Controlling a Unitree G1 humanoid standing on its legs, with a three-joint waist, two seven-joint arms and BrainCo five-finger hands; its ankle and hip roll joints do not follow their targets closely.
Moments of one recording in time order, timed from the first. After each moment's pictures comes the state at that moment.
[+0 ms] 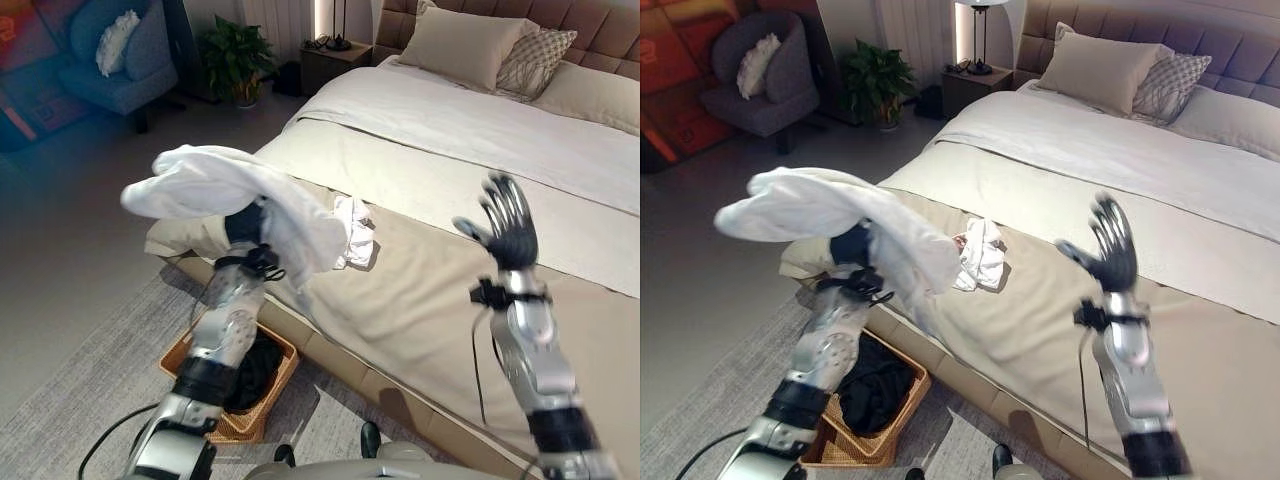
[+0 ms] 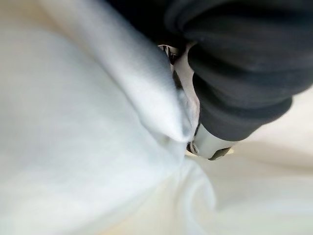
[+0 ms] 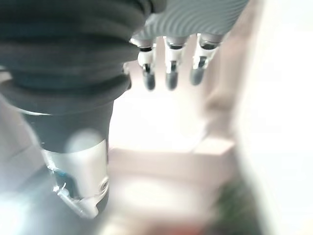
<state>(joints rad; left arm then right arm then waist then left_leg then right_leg) -0.27 0.29 -0.10 0.06 -0.72 -0.20 0.24 0.06 -0.35 -0.06 0.03 0.34 -0.17 -0.22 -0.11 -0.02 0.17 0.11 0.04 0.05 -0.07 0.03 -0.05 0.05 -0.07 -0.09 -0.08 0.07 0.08</state>
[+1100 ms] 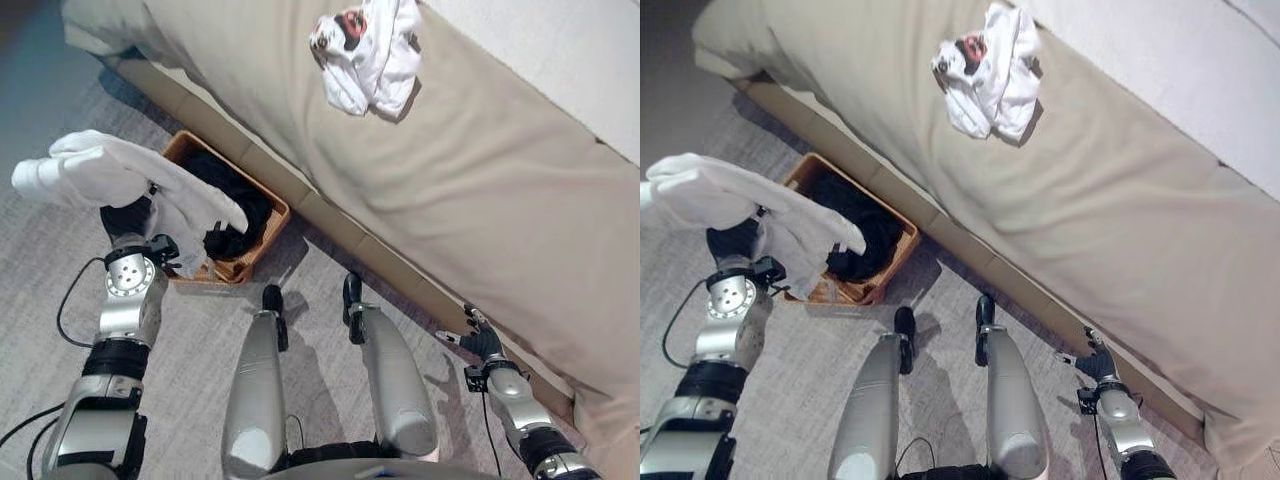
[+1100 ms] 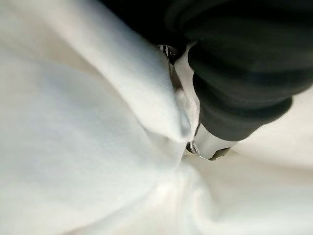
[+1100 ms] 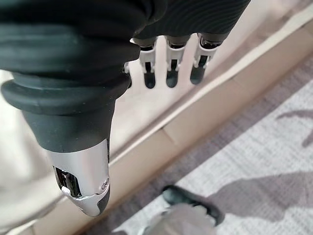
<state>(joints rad) -0.47 0.62 0.00 0.55 -0.49 -0.28 0.40 -0.07 -0.41 0.13 0.74 0.15 -0.16 -0.17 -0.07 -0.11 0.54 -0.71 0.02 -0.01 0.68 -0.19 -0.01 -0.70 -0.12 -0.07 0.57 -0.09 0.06</state>
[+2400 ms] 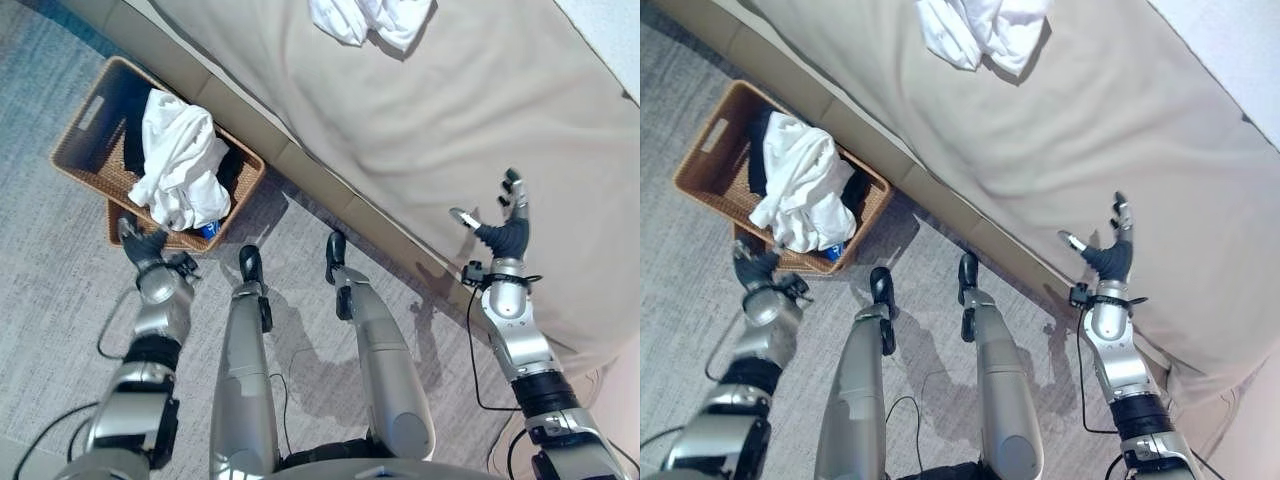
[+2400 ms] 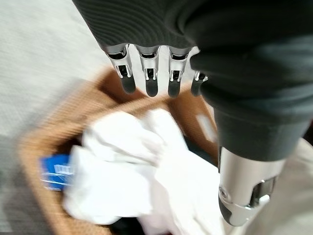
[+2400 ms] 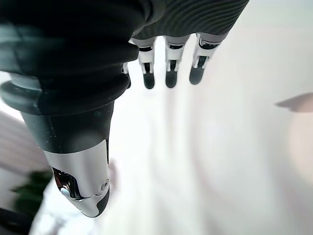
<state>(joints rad) -0.37 0.36 0.05 0.70 -0.60 -0.23 0.53 -0.30 -0.42 0.01 0.15 0.07 -0.24 -0.56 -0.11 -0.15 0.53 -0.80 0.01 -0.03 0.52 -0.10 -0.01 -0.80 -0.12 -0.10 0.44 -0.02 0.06</state>
